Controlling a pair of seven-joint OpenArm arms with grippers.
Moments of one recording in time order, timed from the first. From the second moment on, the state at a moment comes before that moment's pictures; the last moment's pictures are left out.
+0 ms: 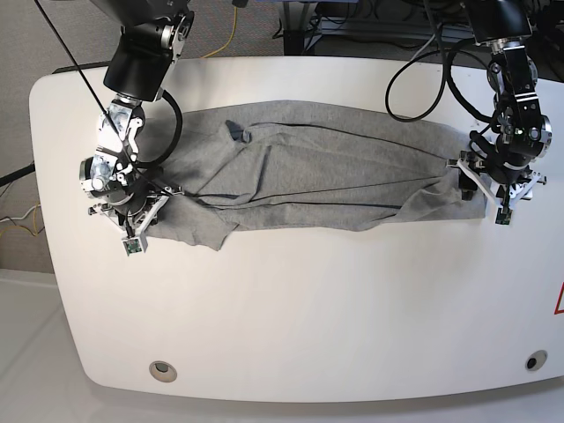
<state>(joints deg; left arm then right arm) 5.4 -18.4 -18.2 99.5 -10.5 -19.2 51.6 12.2 4.9 23.2 77.8 -6.9 32.9 -46.1</state>
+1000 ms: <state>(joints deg) 5.2 -17.9 -18.1 99.3 -10.5 -19.1 51.6 1.4 4.4 22.8 103.2 -5.8 33.1 -59.2</state>
